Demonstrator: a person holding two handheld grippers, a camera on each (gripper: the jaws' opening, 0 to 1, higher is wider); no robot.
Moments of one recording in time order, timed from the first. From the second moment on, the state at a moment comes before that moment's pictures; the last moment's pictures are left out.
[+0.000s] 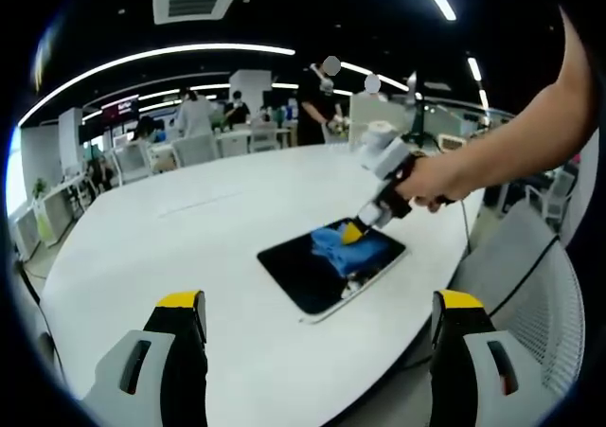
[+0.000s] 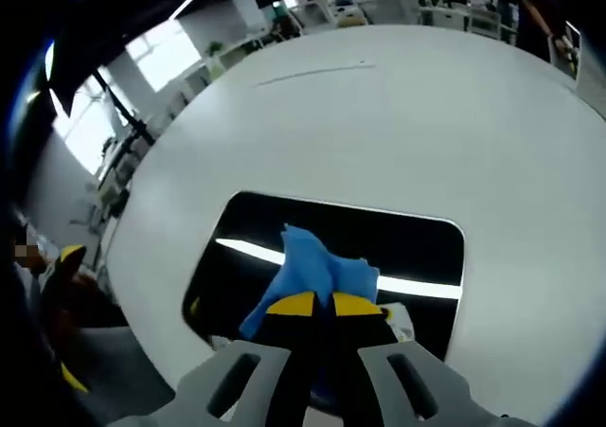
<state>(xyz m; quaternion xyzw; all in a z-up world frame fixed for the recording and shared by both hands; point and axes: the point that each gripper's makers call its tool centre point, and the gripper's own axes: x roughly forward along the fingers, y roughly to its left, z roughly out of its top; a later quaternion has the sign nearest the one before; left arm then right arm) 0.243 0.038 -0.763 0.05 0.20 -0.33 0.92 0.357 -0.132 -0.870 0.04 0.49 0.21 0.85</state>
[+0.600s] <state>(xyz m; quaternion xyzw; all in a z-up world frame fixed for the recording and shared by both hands) 0.242 0.037 -0.762 0.06 0.20 -0.33 0.92 0.318 -0.131 -0.867 0.04 0.49 0.22 0.84</state>
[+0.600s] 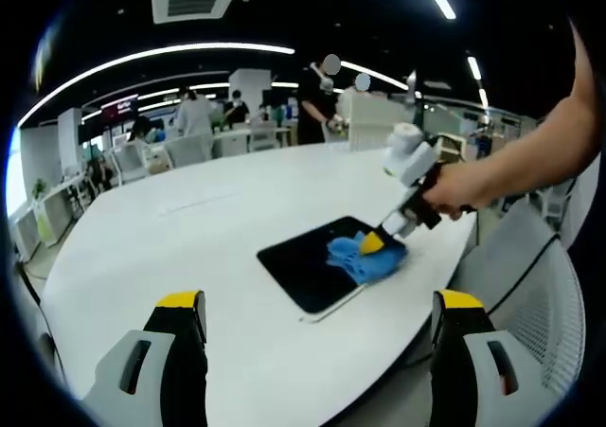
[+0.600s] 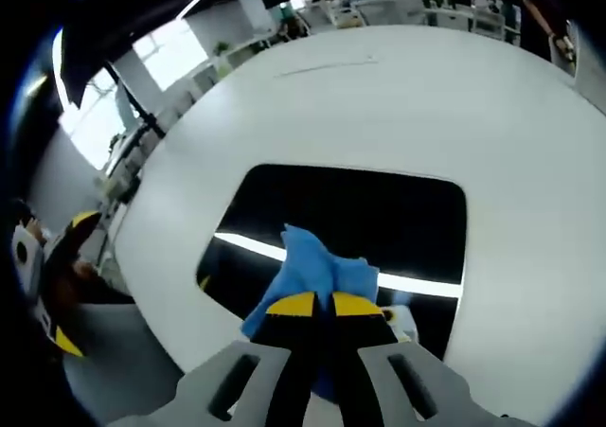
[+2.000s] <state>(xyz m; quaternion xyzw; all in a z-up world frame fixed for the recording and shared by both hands) 0.242 0.037 -0.765 0.06 0.21 -0.34 0.92 0.304 -0.169 -0.868 0.04 0.48 0.21 0.85</state>
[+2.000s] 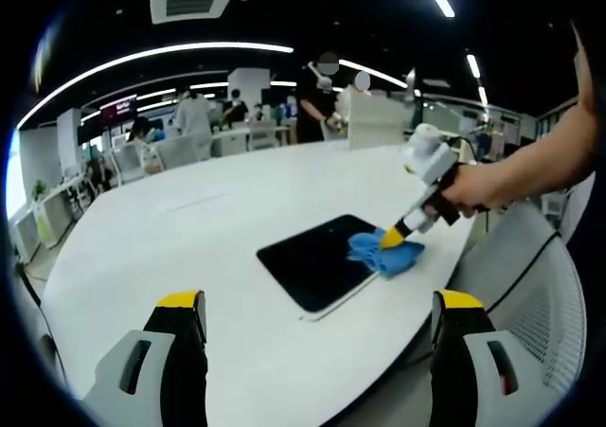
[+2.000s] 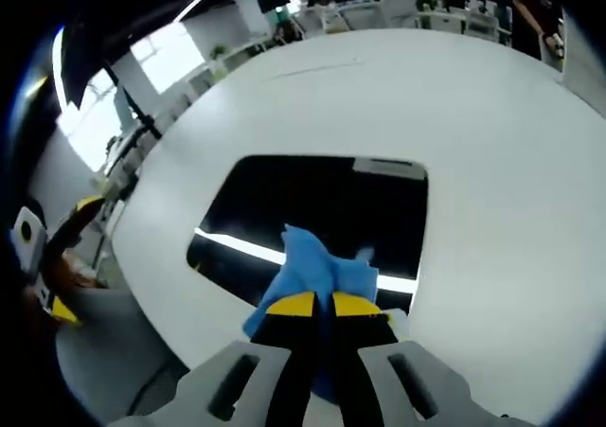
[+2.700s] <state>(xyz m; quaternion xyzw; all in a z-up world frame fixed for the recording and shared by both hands) 0.242 0.037 -0.766 0.06 0.21 -0.34 0.92 0.311 -0.183 -0.868 0.03 0.48 0.20 0.85</state>
